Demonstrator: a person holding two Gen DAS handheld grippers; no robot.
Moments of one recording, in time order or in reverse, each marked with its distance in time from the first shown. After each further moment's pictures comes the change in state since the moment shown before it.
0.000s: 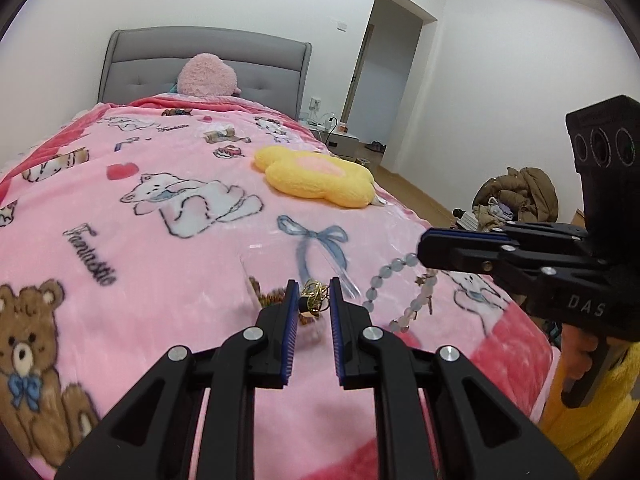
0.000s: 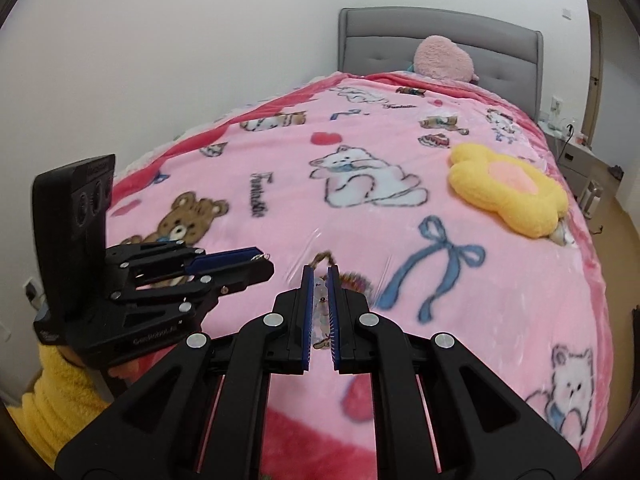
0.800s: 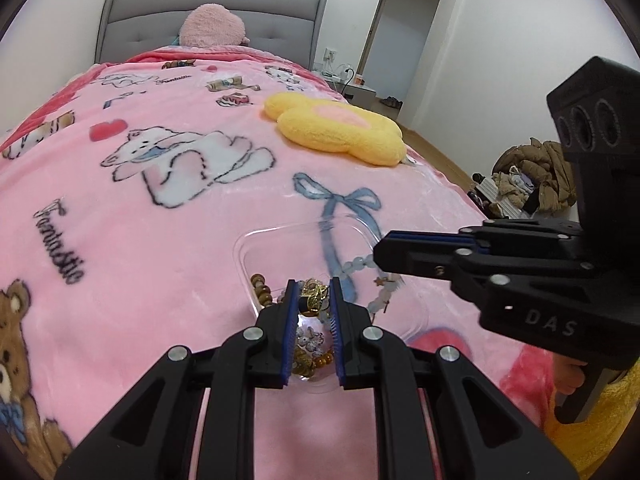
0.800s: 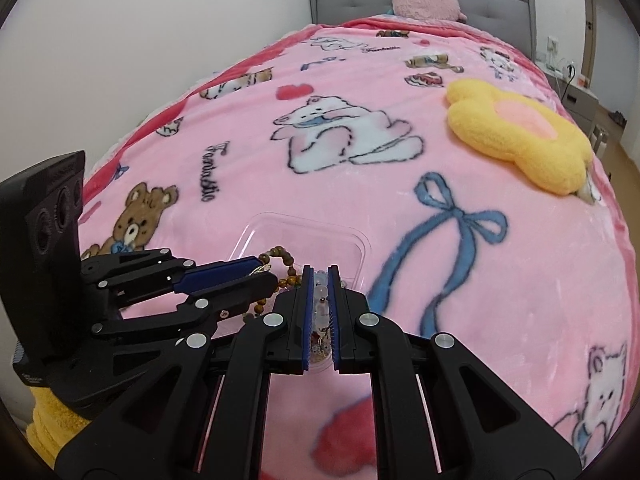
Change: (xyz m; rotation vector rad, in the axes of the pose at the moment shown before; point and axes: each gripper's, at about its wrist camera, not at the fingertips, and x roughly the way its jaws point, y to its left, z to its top) left arm 0.082 0.019 0.008 -0.021 0.186 0.038; right arm 0.099 -0.050 0.003 0.137 0.171 0.026
